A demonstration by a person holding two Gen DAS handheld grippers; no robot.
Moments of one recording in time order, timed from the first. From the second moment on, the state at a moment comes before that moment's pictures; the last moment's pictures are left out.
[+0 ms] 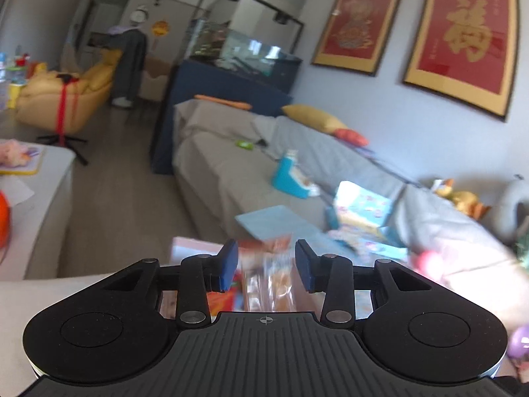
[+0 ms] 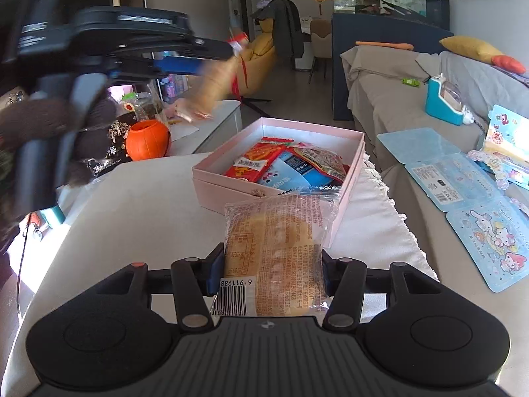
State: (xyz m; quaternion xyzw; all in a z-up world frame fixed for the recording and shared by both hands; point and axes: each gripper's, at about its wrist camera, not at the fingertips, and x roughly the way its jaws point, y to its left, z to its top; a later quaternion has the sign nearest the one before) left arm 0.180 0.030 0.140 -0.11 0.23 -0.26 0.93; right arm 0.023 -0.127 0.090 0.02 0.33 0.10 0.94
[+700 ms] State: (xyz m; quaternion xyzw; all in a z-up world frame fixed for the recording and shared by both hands) left arm 0.025 0.074 0.021 0.00 0.33 -0.14 0.93; right arm 0.103 -0.127 0.096 0.07 0.30 0.07 0.95
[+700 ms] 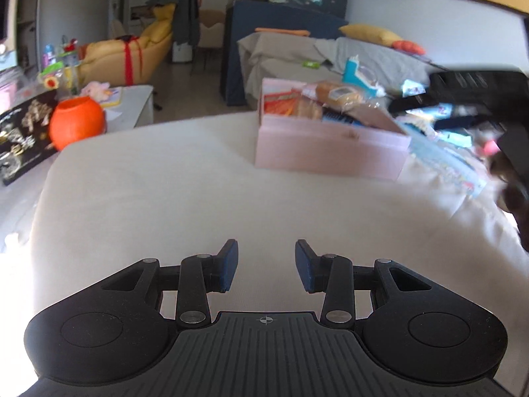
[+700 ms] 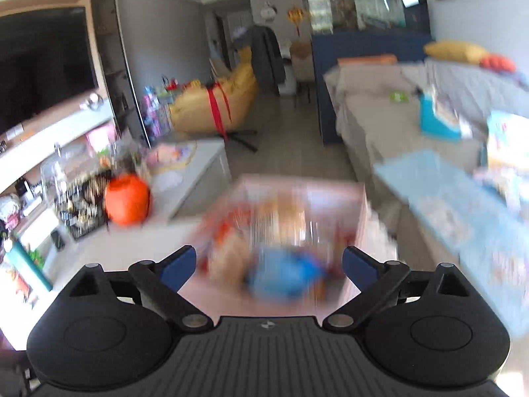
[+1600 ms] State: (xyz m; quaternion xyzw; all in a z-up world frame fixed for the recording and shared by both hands) left arm -0.005 0.033 -0.002 0.03 0.32 -0.08 0.94; right arm -0.002 -0.095 -0.005 0.01 0.34 0.01 0.94
